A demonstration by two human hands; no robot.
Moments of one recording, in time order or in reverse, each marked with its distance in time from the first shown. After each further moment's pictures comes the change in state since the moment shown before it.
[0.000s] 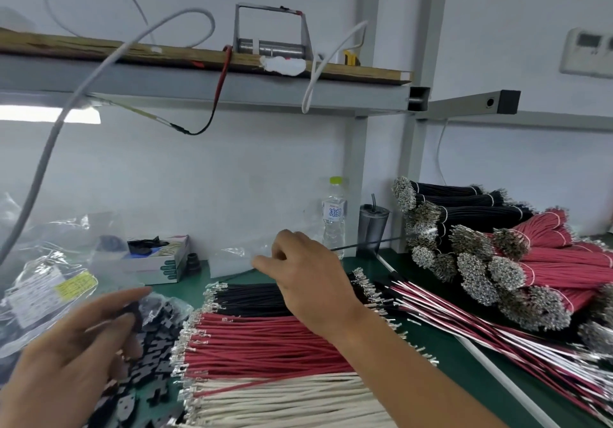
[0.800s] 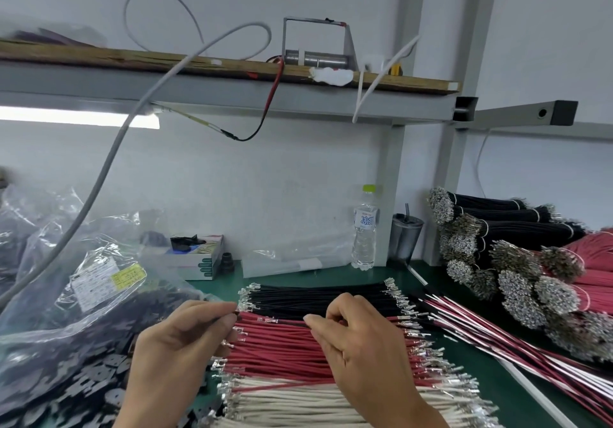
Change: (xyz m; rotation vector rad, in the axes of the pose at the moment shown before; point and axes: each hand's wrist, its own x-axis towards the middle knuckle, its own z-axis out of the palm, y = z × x) left_hand -0.021 0.047 0.063 -0.273 0.055 0.032; right_hand -0.068 -0.028 0.003 0.131 0.129 0.137
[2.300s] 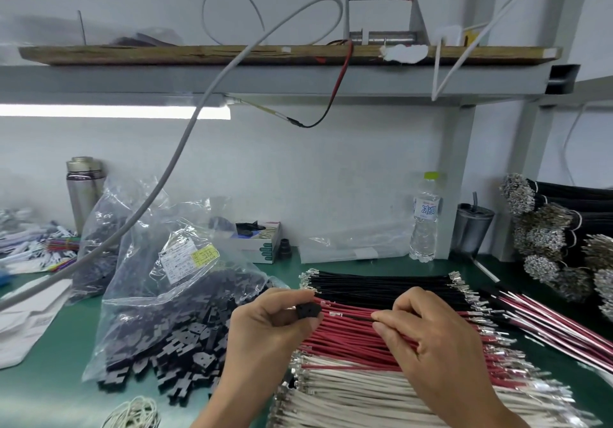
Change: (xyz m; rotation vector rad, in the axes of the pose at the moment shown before) left_hand -0.008 -0.004 0.007 -0.051 -0.040 -0.151; right_hand -0.007 -0.005 0.004 0.115 0.007 0.090
